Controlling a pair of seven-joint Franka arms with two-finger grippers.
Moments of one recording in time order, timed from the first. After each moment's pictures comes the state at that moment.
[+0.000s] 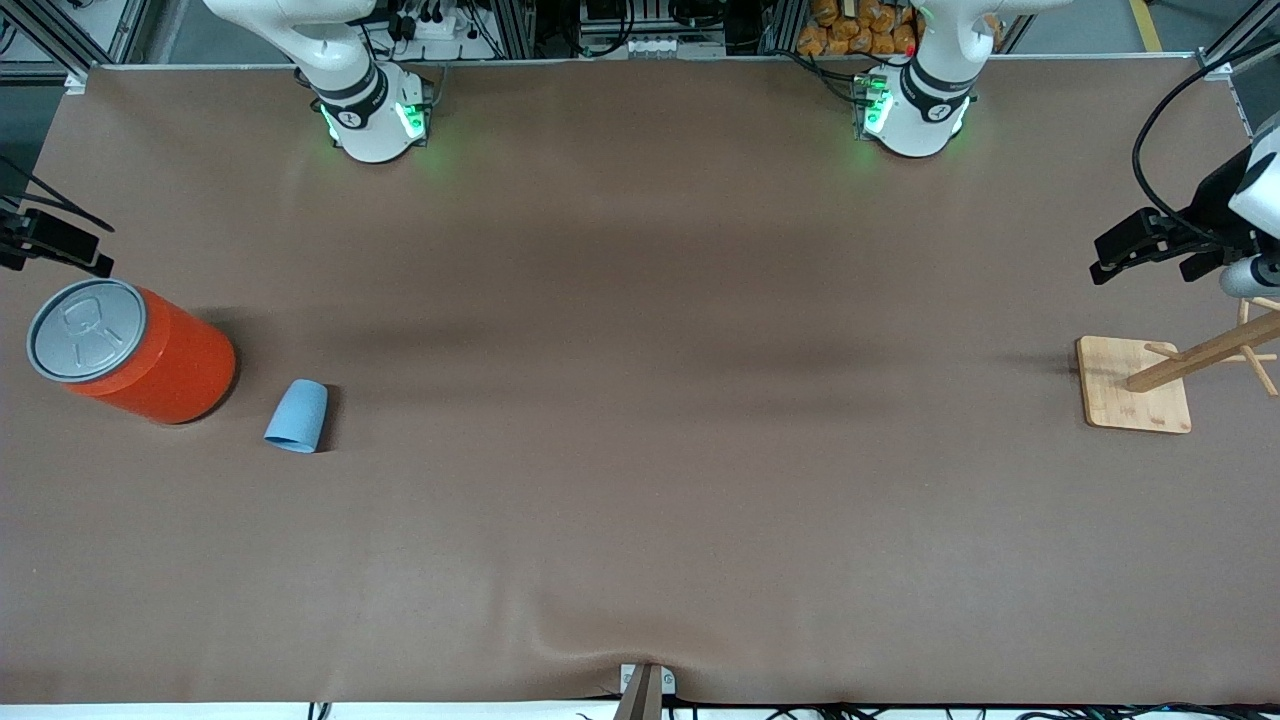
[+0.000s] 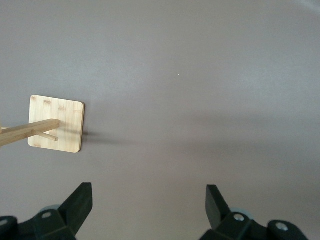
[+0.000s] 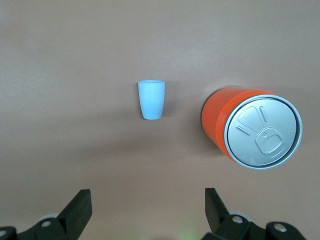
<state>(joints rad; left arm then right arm) -0.02 -0.01 -0.02 -1.60 -0.02 1.61 -0.08 0.02 0.06 -0.14 -1.46 0.02 1.45 -0.01</state>
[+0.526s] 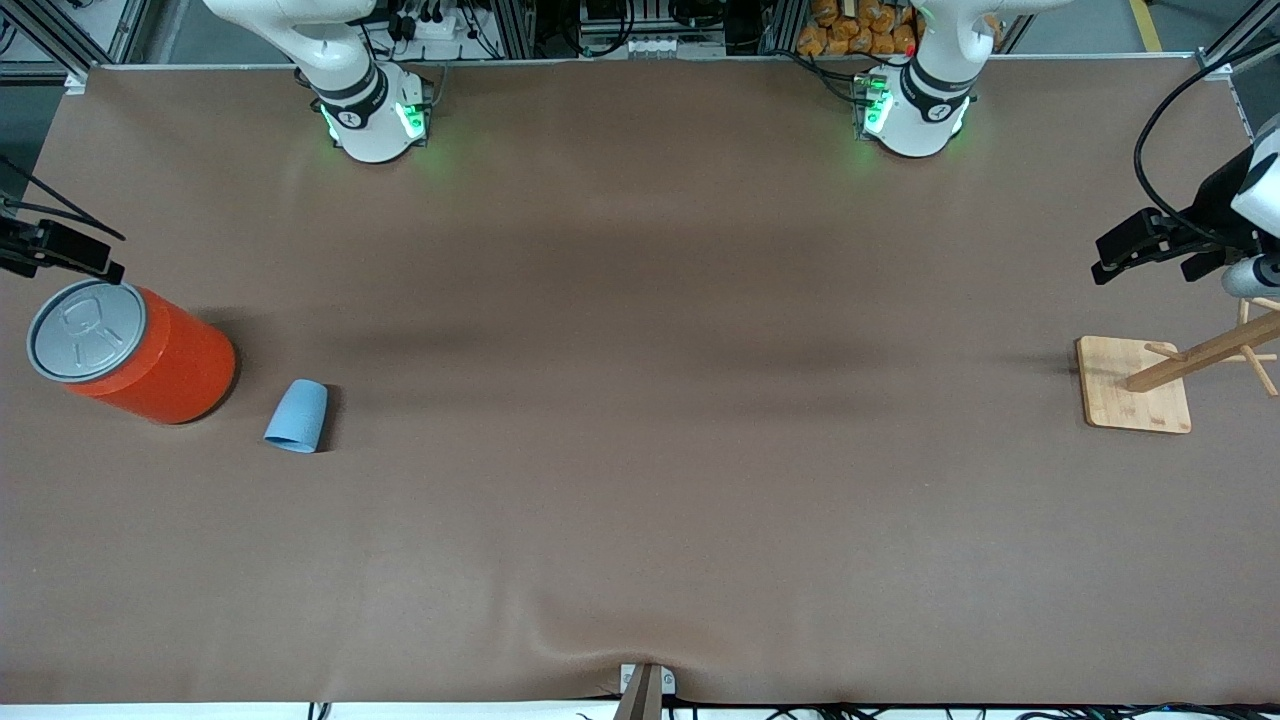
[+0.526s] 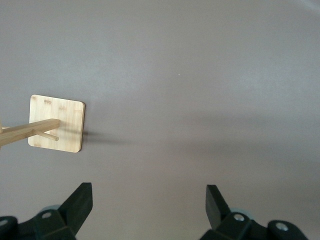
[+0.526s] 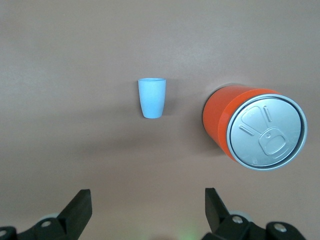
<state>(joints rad) -0.02 -0.01 -0.02 -1.60 -0.02 1.61 -0.08 0.02 0.07 -0.14 -1.48 0.02 1.45 -0.01</state>
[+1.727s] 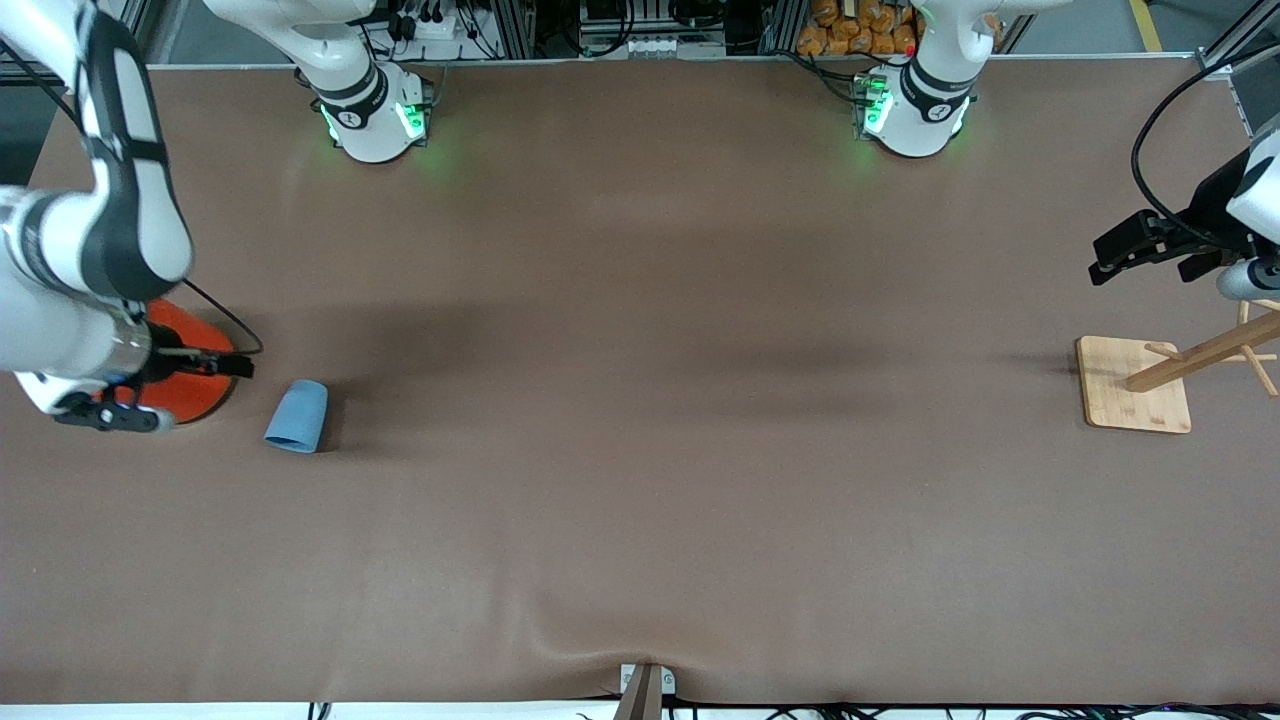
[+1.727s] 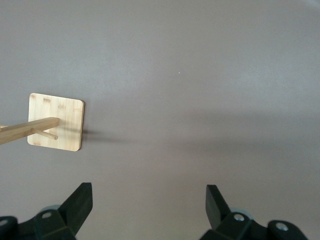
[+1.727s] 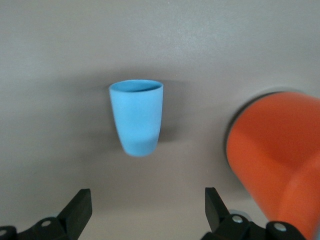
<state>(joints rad) -0.02 -0.01 -0.02 -1.60 -0.02 1.61 -0.08 0.02 0.32 -0.14 -1.83 0.02 1.95 -0.01</state>
